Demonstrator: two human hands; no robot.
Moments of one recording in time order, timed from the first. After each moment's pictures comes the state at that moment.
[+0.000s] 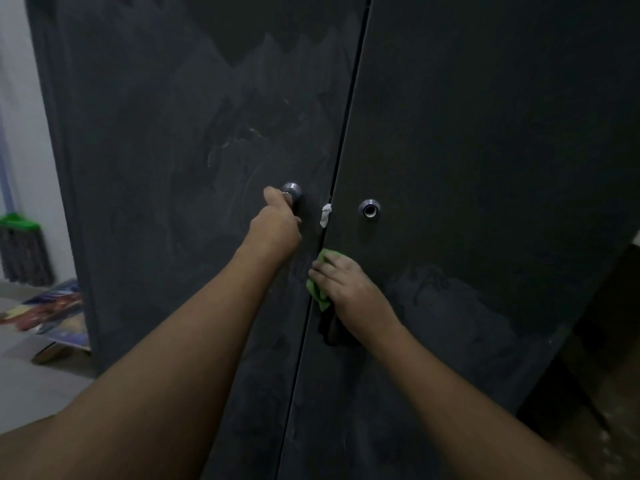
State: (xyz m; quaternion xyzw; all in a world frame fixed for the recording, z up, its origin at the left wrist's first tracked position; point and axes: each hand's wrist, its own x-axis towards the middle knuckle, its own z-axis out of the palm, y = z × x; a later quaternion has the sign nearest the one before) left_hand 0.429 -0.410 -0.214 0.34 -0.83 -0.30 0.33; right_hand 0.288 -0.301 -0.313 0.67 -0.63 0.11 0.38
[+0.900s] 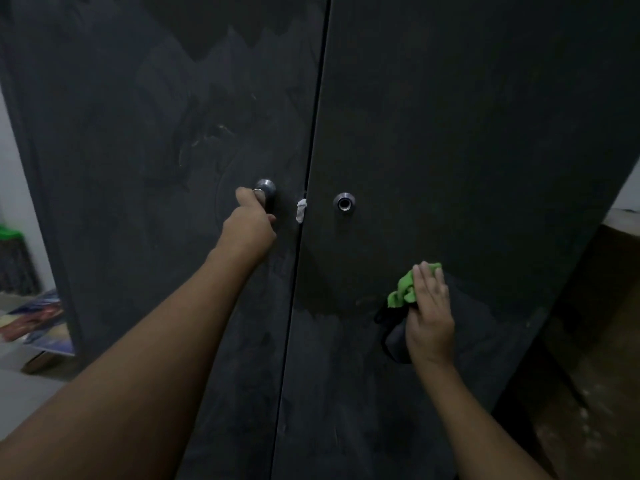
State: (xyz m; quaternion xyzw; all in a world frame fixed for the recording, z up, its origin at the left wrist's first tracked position) left_hand 0.427 -0.404 -0.216 0.37 -0.81 -0.30 0.34; right_hand 0.210 -0.197 -0.370 0.37 -0.73 0.40 0.41
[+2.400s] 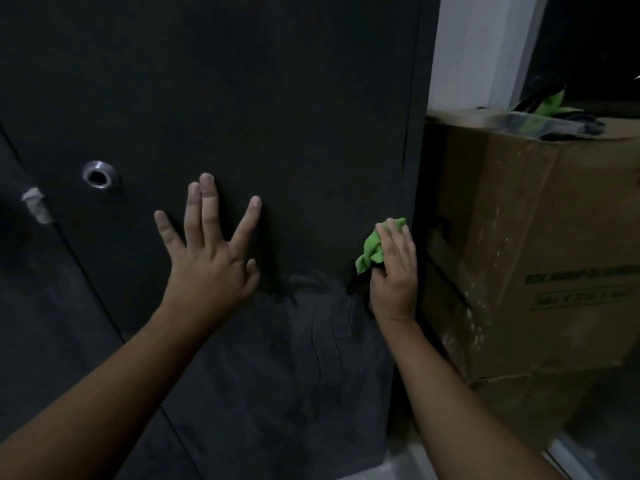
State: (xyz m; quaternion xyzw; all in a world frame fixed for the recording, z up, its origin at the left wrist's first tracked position) left_hand 0.279 -0.284 -0.303 0.09 -0.91 0.15 0.37; right_hand 0.105 -0.078 -0.411 0.24 -0.72 0.45 0.47
